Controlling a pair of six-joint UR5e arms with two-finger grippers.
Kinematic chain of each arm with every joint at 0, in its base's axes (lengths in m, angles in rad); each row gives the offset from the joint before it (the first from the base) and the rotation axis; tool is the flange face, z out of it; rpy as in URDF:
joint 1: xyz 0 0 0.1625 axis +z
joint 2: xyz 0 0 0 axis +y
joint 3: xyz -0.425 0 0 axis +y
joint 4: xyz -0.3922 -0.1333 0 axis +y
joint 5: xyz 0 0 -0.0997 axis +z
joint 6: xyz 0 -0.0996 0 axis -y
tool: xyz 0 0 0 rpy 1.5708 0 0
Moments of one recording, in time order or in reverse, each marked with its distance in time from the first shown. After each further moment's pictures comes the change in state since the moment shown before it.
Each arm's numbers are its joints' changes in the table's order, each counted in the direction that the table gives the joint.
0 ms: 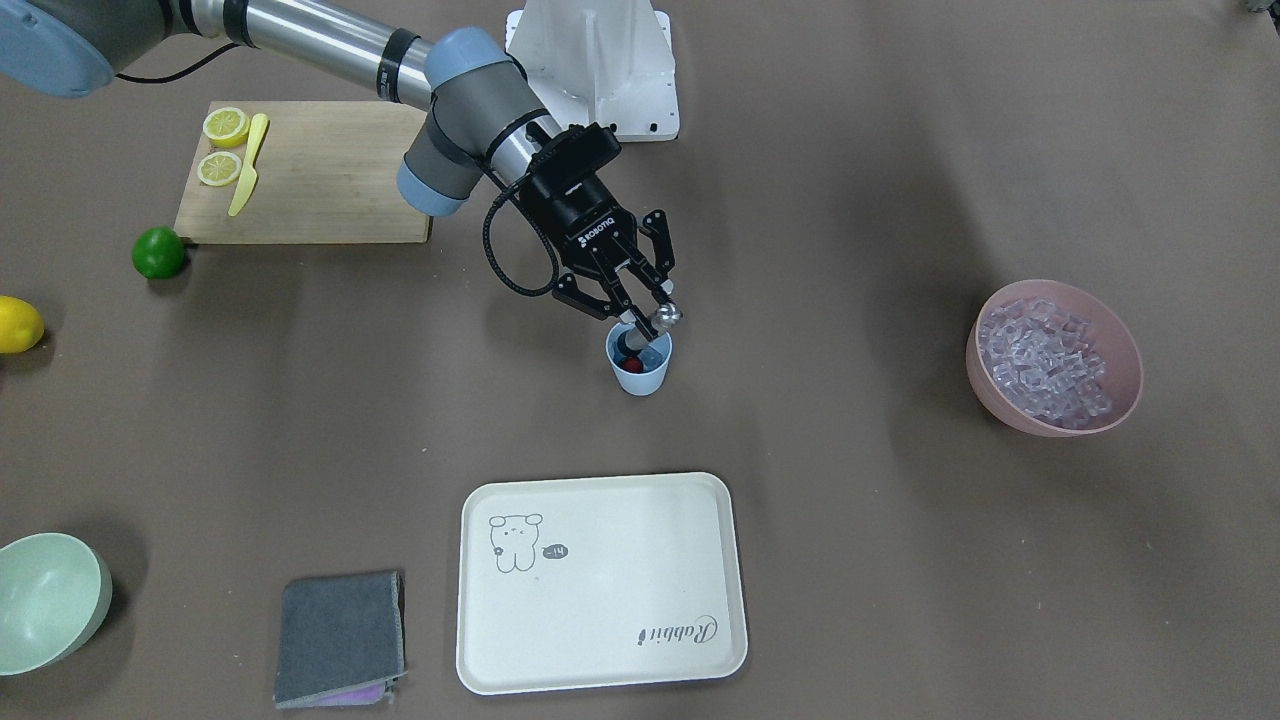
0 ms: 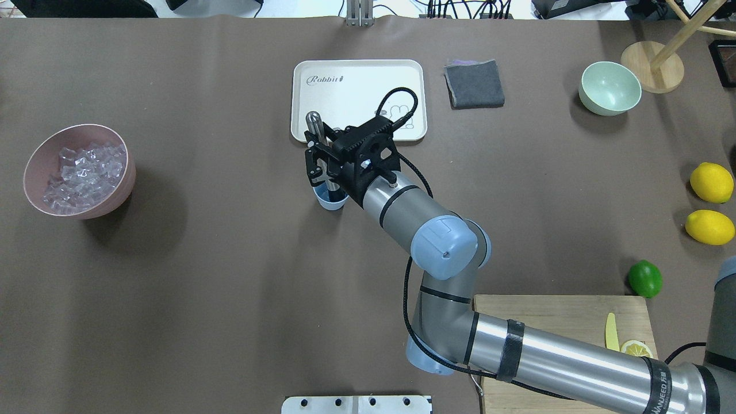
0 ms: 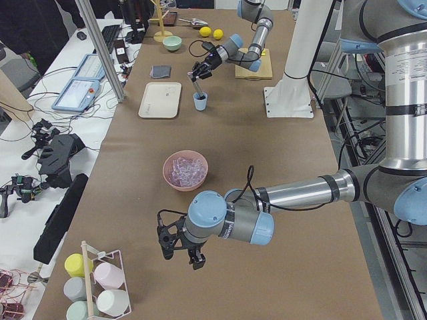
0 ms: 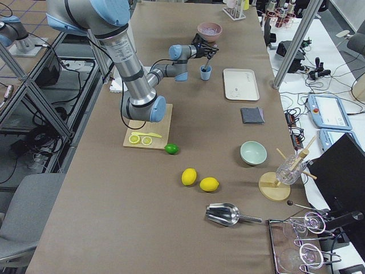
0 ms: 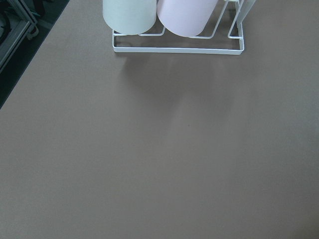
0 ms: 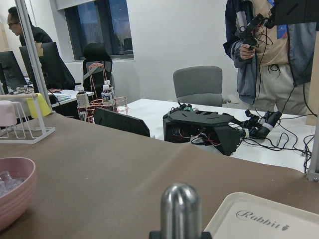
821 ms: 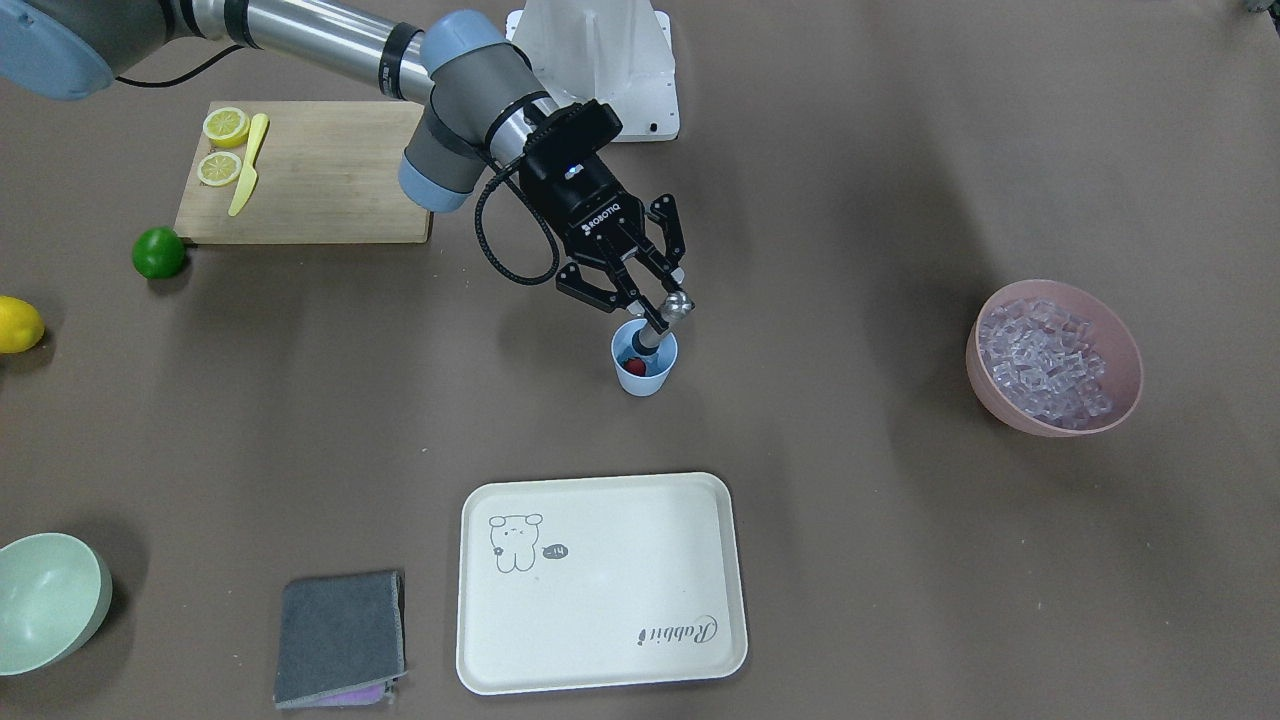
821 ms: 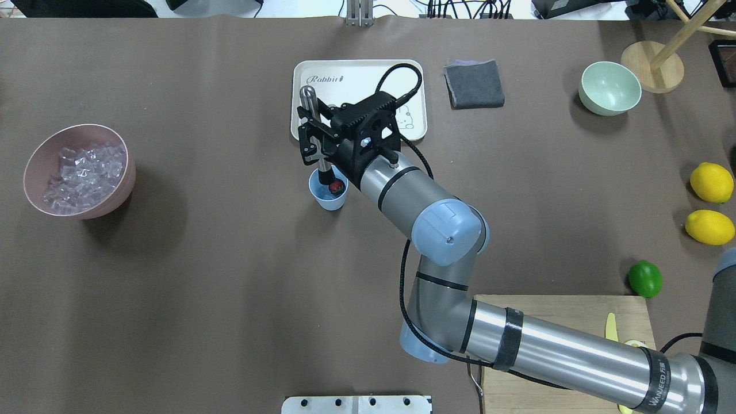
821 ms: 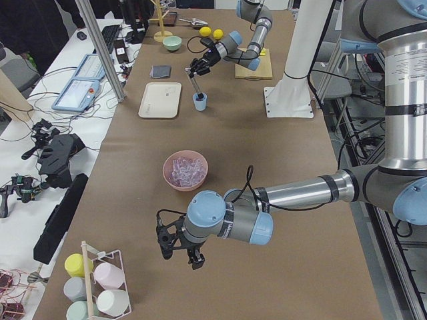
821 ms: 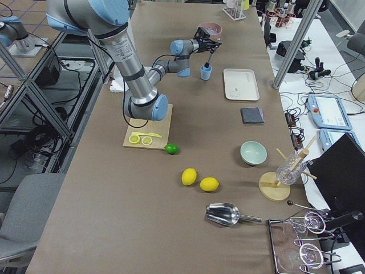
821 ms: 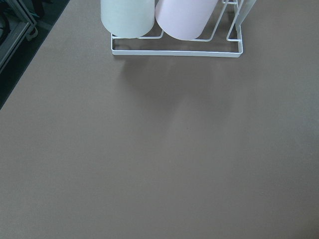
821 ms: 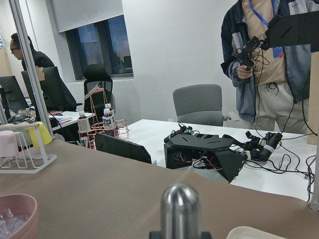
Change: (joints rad) left arm 0.000 0.002 -0.001 0.000 0.000 -0.001; right arm 0.036 -0.023 -0.041 -0.003 0.003 0.006
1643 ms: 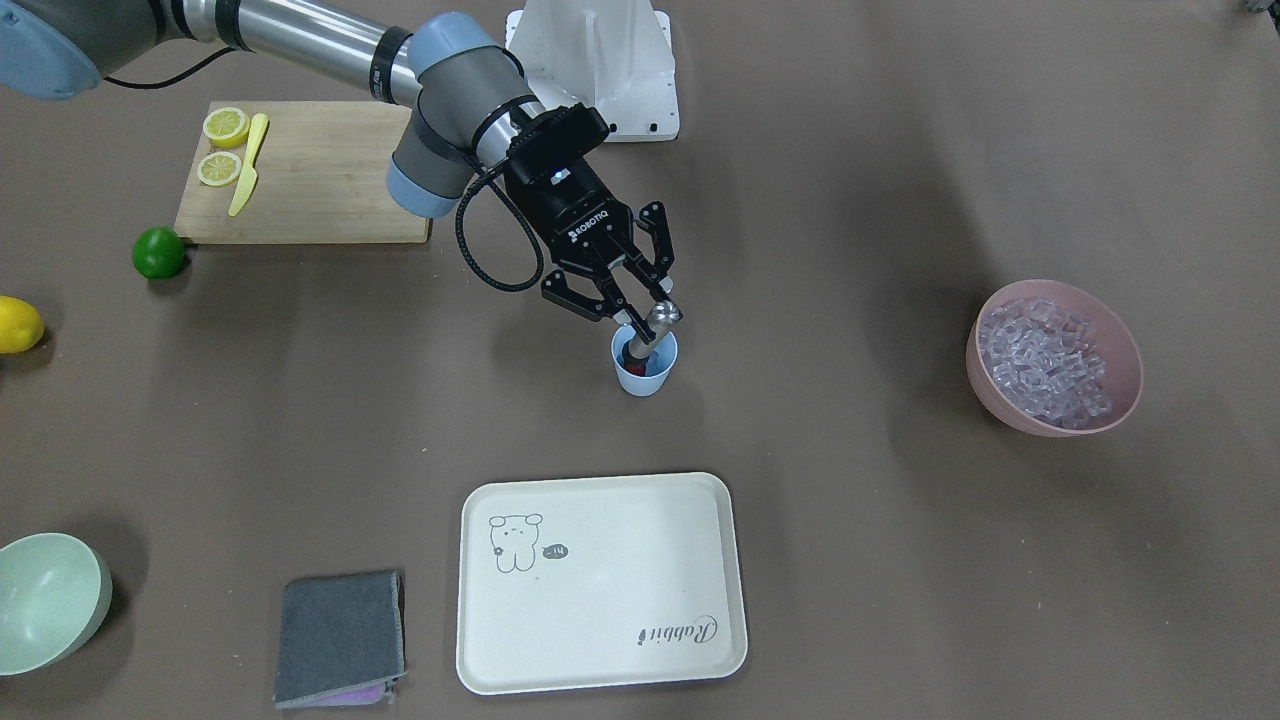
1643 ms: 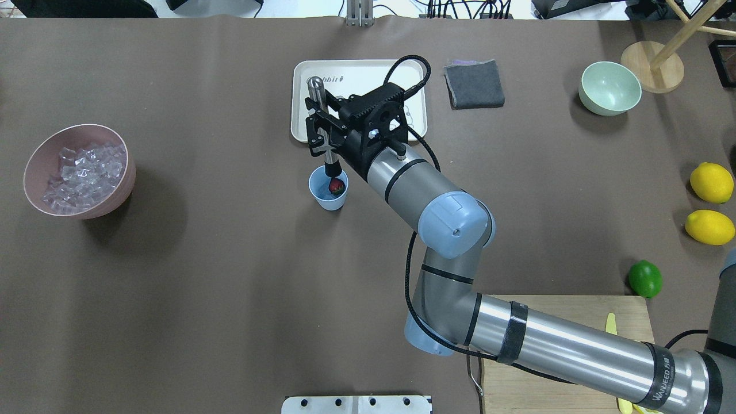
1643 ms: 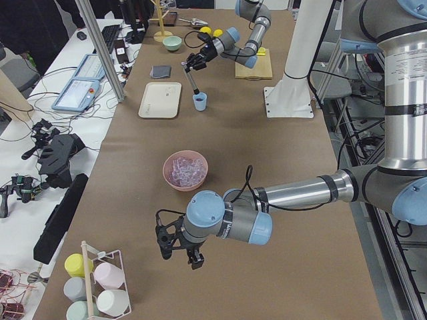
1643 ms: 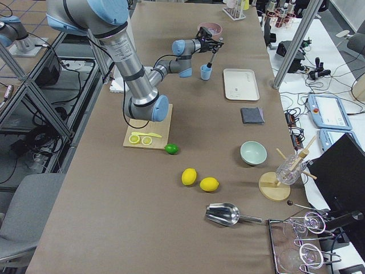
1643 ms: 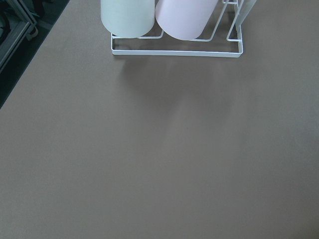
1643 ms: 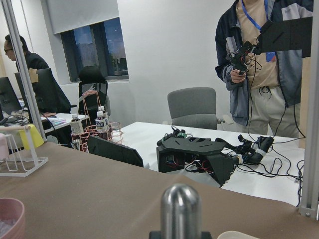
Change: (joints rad) left arm 0.001 0.006 -0.008 -0.001 0.000 -0.001; right arm 0.013 0.009 0.005 0.001 0.001 0.001
